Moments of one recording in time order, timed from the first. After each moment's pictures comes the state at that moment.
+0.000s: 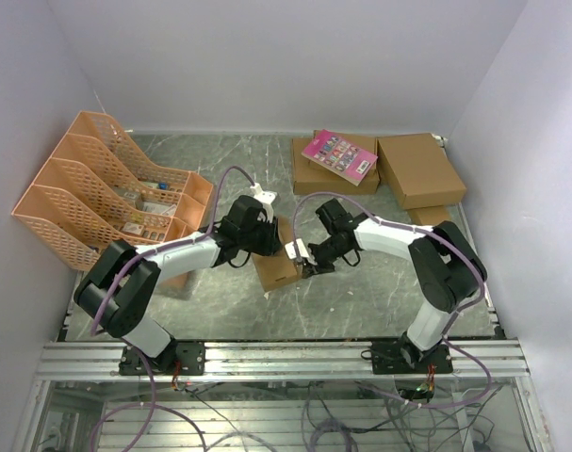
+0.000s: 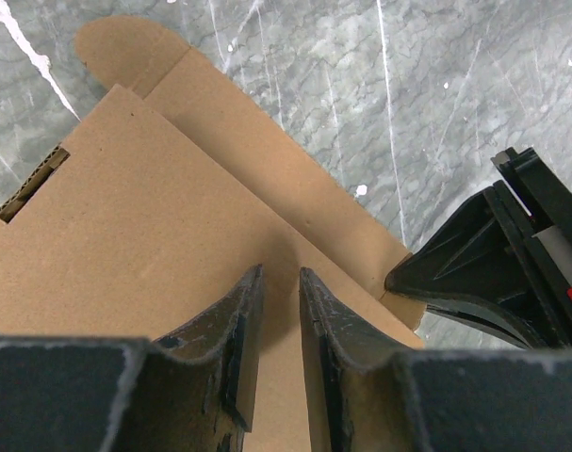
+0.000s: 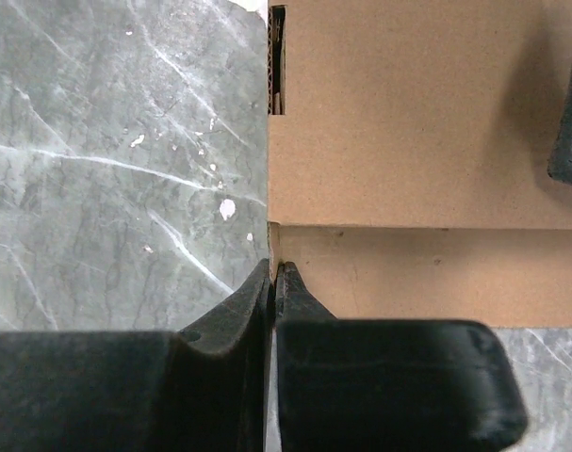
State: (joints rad) left arm -0.67 1.55 0.80 0.06 0.17 -0.35; right arm 0.59 1.73 0.95 -0.49 -0.77 -1.26
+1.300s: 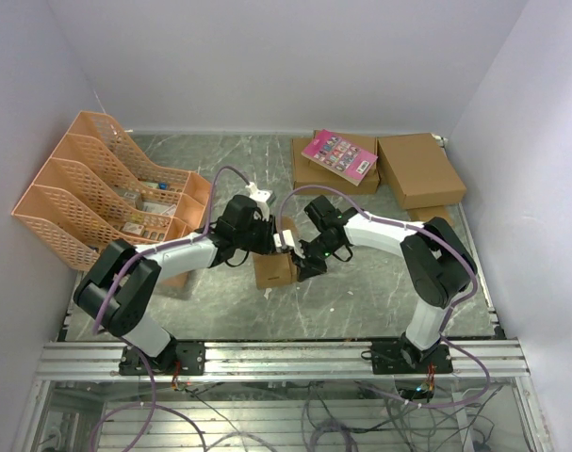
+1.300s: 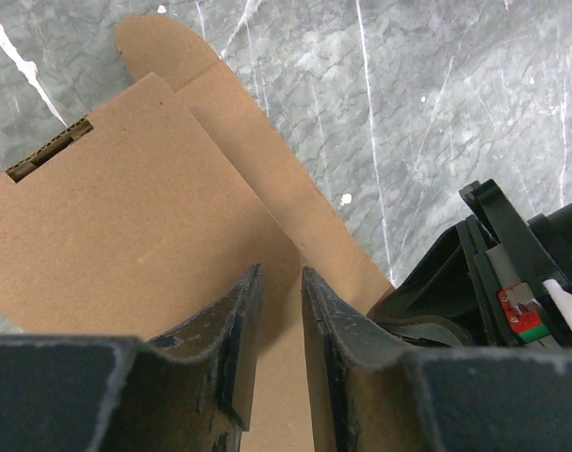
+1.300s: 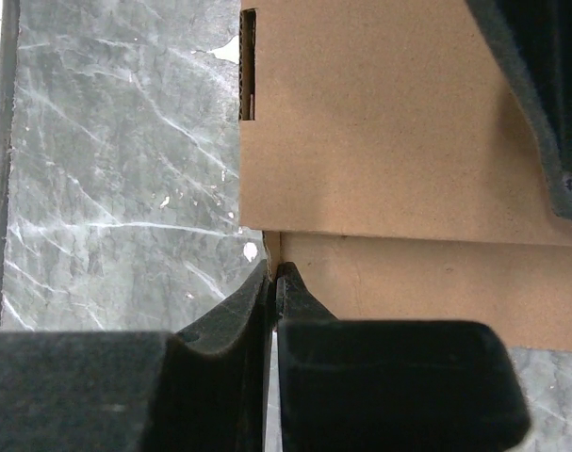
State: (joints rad) left arm -0.64 1.55 0.77 0.14 0.24 -0.38; right arm 0.65 1.80 1.06 -0.57 -0.76 -0.95
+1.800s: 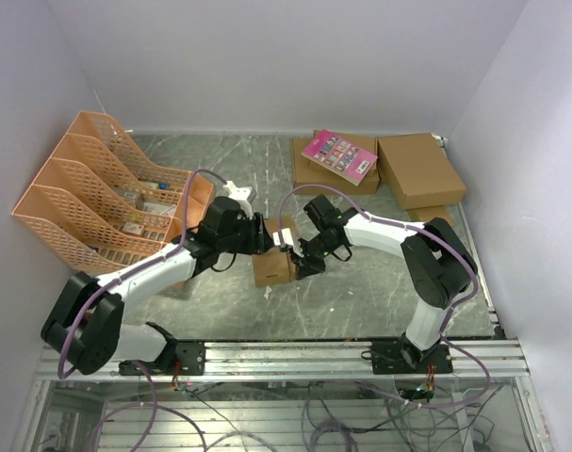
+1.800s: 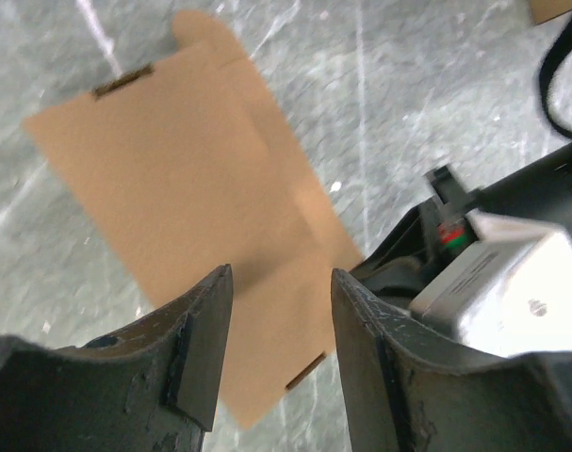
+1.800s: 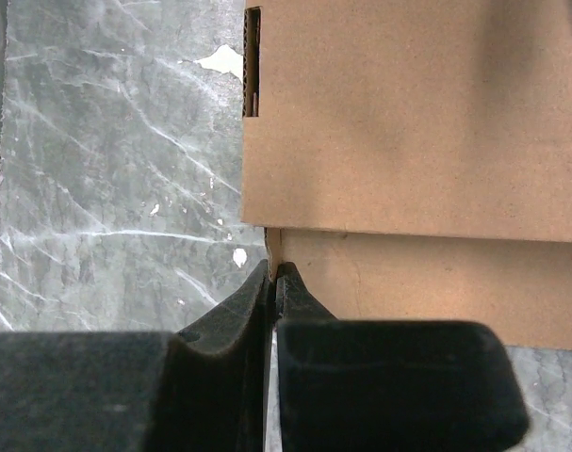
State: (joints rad) left arm -0.61 1.33 0.73 0.02 0.18 -0.49; right arm 0.66 1.79 1.06 -0.55 -0.74 -0.92
